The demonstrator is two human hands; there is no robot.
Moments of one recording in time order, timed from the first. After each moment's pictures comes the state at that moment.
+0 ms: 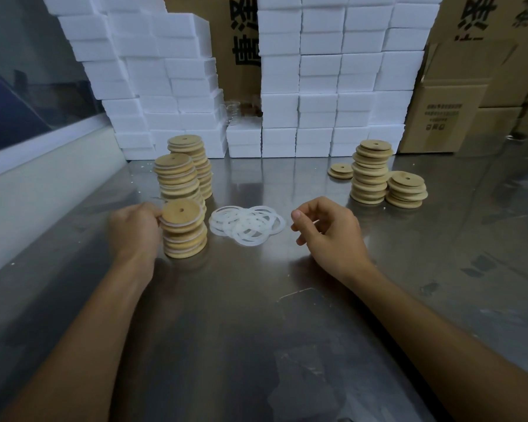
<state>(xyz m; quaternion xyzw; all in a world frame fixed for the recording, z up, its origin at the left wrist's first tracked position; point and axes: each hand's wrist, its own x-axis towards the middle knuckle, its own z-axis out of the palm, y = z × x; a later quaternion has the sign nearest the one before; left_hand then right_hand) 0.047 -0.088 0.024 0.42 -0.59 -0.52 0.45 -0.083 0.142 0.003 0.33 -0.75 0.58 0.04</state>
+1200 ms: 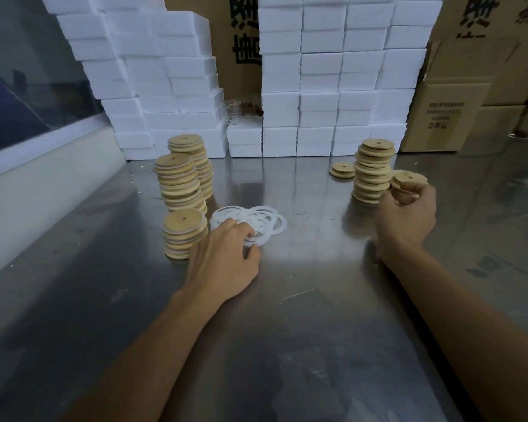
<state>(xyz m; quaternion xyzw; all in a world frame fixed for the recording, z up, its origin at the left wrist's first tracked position) 0.023 -0.016 -0.010 0.14 -0.93 -0.12 0.31 -0.161 0.174 0.001 -0.05 -0.71 0.66 0.23</state>
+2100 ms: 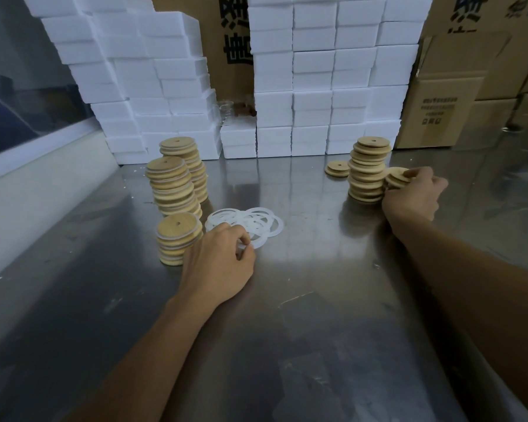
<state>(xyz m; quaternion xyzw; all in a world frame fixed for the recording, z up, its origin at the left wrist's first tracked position) 0.022 -0.019 -0.005 0.16 -0.94 -0.14 0.27 -0.210 0.187 0.008 -0.09 -0.85 0.49 0.18</state>
